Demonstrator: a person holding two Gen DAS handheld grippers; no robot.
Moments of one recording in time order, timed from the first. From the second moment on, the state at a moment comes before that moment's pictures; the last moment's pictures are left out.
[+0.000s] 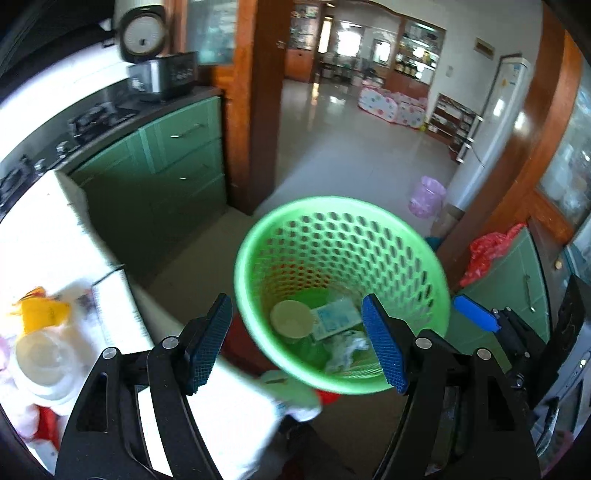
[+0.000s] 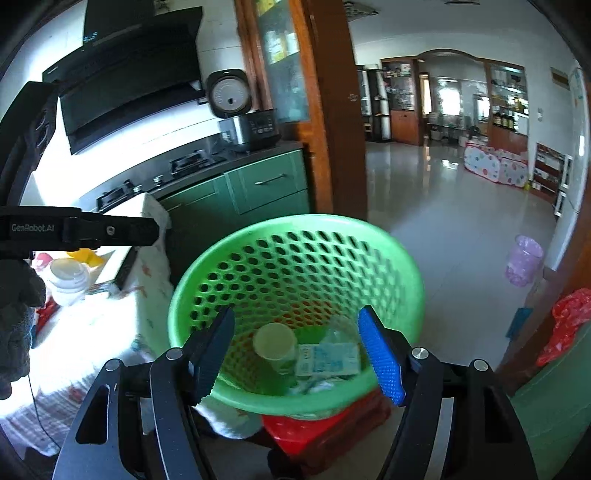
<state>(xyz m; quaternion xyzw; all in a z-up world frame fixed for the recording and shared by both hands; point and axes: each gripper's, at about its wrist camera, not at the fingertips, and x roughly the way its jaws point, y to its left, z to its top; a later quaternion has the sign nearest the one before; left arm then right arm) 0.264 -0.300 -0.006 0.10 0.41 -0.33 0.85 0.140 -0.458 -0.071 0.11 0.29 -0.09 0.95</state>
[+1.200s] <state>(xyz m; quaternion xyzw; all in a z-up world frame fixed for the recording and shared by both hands) 0.284 -0.036 0.027 -0.01 0.40 -0.10 0.91 0.316 -0.264 -0.083 0.06 0.37 0.09 0.92</state>
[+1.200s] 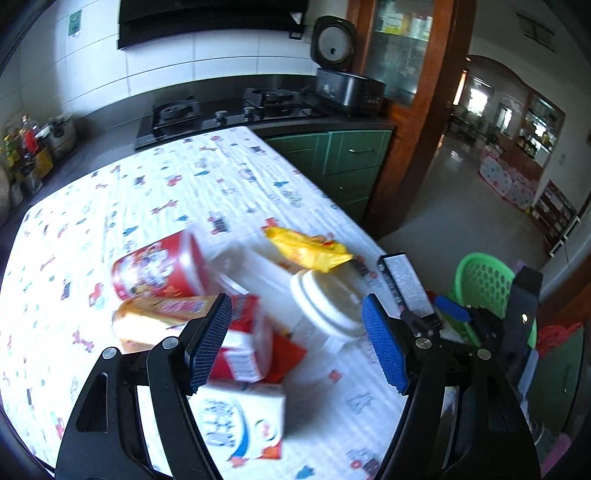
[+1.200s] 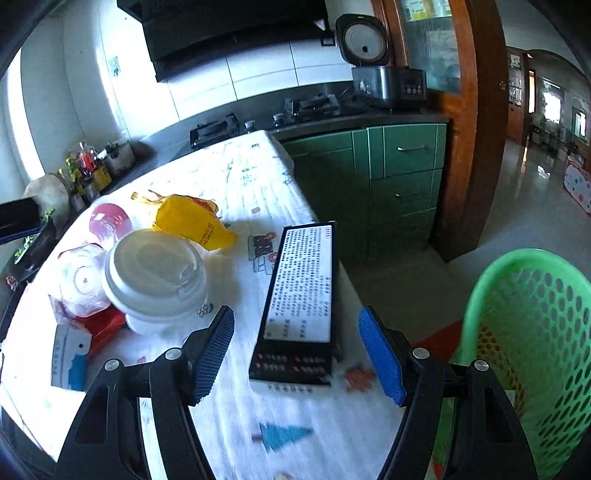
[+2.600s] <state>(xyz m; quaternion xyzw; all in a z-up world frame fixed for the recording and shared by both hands) 0.244 0.060 -0.071 -0.41 0.44 0.19 0.77 0.298 -0.245 -0.093 0.00 0.36 0.10 0.93</state>
